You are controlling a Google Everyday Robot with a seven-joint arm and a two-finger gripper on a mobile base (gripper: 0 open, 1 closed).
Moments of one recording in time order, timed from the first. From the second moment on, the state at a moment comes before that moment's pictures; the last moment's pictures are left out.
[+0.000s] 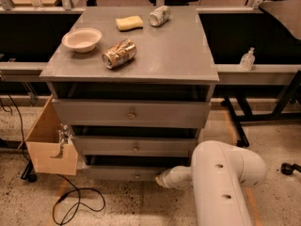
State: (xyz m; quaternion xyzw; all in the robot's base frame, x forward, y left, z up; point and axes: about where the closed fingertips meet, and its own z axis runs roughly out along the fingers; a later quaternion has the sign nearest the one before) arm 0.635 -0.056 0.158 -0.24 0.92 0.14 0.26
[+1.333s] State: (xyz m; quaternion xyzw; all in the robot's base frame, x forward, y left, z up) arm 0.670 -0.054 0.161 -0.24 0.92 0.13 0.29
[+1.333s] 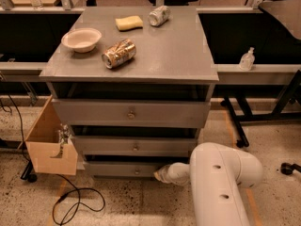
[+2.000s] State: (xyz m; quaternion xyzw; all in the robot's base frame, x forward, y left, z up) arm 0.670 -0.054 0.161 -0.24 0.92 0.13 0.29
